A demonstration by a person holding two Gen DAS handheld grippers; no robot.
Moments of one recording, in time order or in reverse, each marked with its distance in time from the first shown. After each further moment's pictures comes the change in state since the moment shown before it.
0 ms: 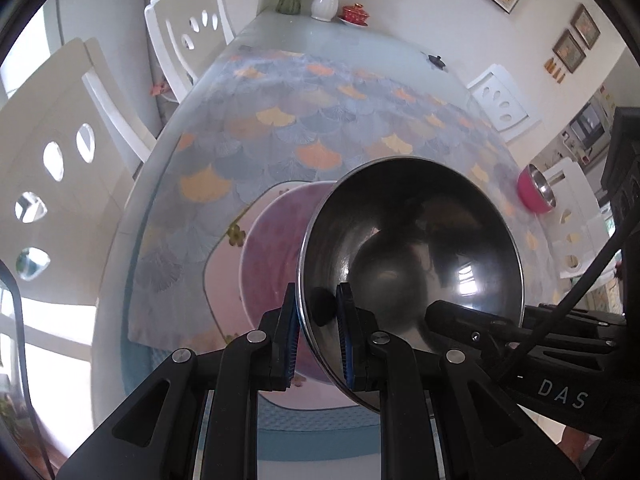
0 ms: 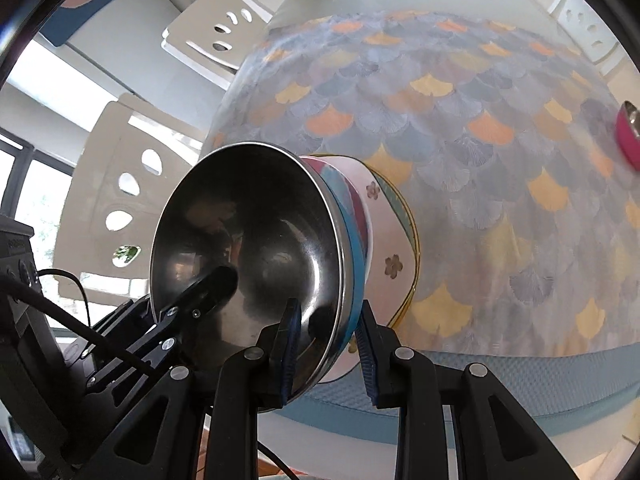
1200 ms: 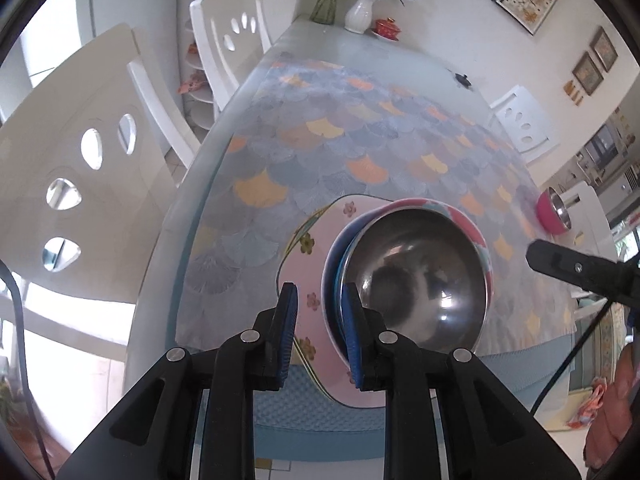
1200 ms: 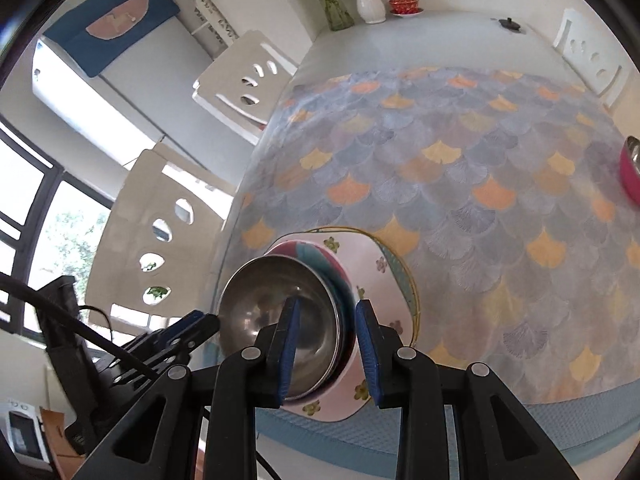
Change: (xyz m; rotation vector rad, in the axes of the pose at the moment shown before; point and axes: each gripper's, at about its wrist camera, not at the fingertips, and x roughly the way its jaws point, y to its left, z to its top) left arm -0.017 0.045 0.001 -0.082 -0.037 0.045; right arm -0.045 -0.008 0.016 -0.039 -0.167 0.127
